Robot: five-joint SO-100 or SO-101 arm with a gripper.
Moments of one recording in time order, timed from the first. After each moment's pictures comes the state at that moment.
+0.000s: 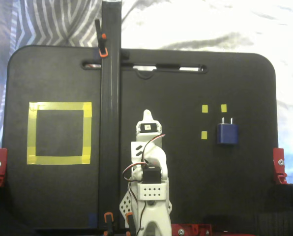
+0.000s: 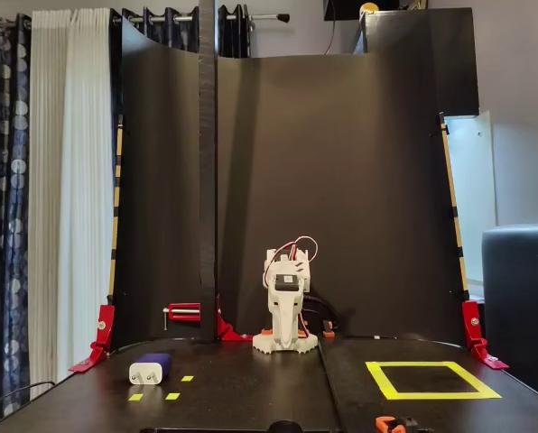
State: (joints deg) arm -1.5 189.2 179.6 43.8 -3.7
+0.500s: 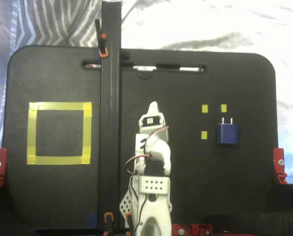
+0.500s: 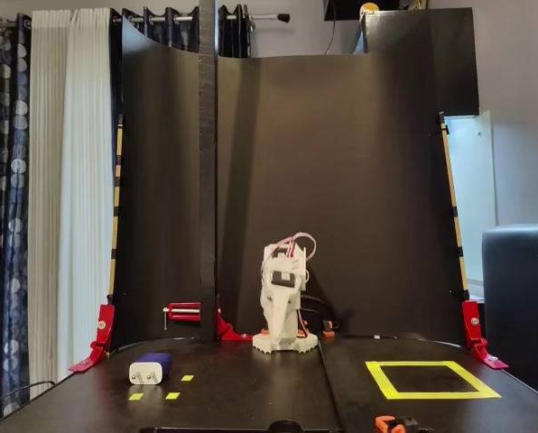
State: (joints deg) arm 3.4 168.5 168.8 31.8 -21.7
